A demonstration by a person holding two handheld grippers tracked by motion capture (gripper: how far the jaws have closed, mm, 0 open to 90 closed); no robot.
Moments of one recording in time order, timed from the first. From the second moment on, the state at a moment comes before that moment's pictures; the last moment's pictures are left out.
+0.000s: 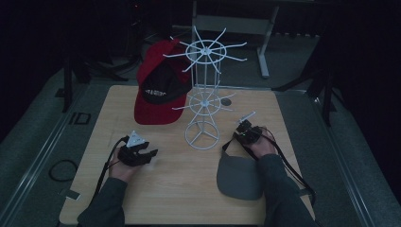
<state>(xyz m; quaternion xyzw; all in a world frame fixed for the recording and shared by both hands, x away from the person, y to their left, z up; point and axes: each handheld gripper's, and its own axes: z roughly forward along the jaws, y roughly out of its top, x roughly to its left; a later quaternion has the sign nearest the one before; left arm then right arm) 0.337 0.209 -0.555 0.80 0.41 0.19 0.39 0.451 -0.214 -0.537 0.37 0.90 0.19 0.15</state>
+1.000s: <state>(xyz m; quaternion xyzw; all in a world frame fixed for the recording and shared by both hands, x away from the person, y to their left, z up) 0.337 0.208 -0.555 0.80 0.41 0.19 0.39 0.399 -0.238 -0.462 0.34 0.83 0.32 0.30</state>
